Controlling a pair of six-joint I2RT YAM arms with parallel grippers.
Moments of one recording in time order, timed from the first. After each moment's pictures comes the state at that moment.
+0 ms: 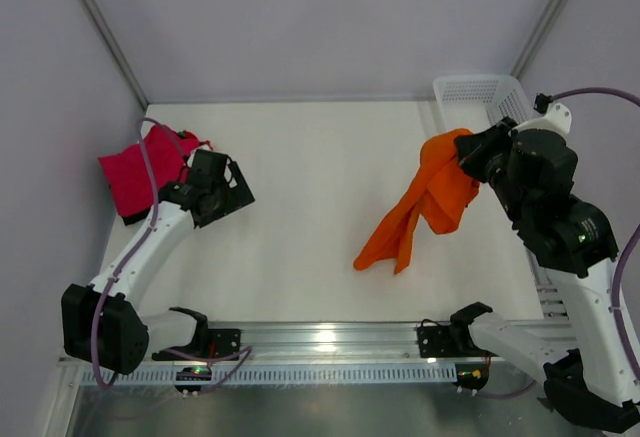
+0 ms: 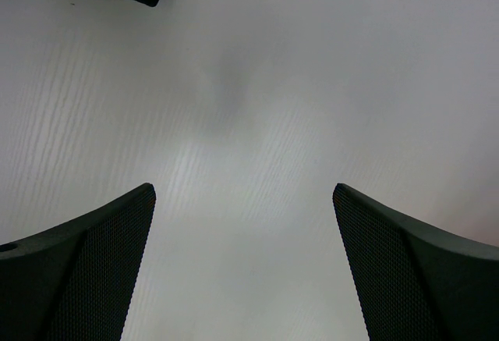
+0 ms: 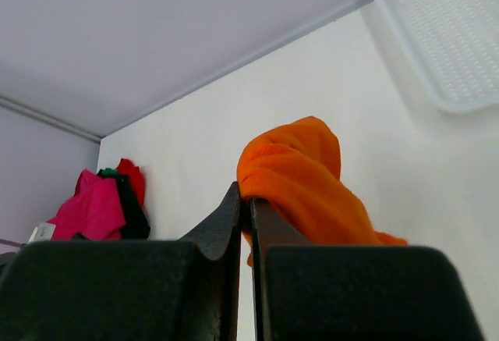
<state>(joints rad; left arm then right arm) -0.29 1.24 1.00 -0.72 -0.20 -0.68 0.43 0.94 1.49 -0.84 0.37 0.68</state>
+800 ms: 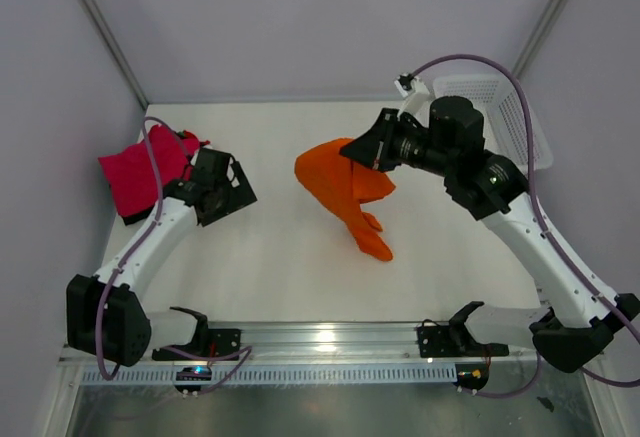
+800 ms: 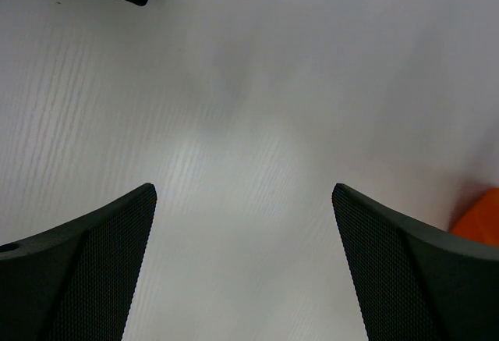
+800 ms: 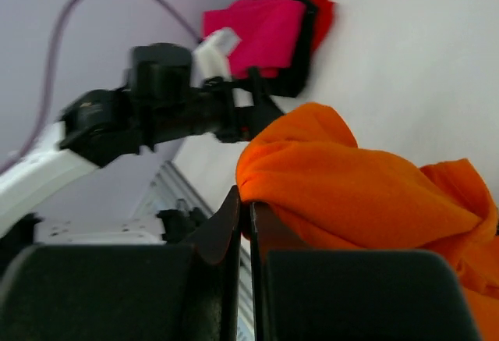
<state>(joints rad) -0.29 1.28 1.00 -0.70 -0.18 -0.68 0.60 1.20 1.50 -0.56 -0.25 0.59</state>
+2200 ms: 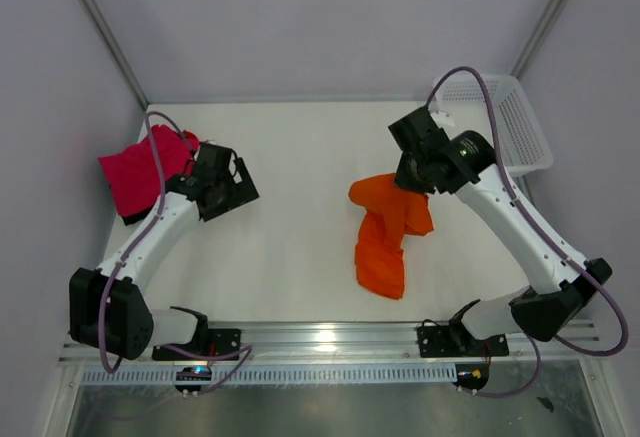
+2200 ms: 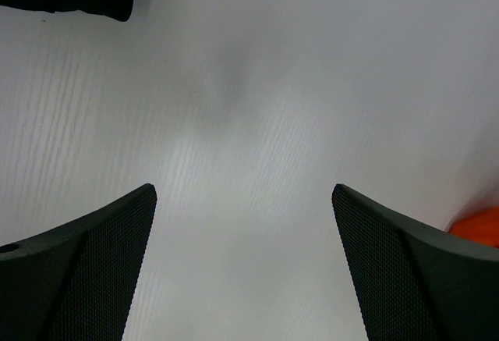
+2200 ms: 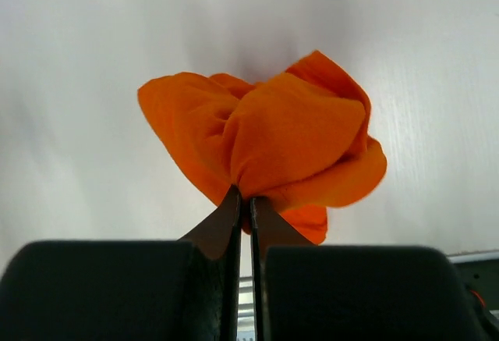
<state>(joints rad) -0.29 1.31 1.03 -0.69 -0.17 -0.65 0.61 1.37 1.63 -1.20 0.32 0.76</state>
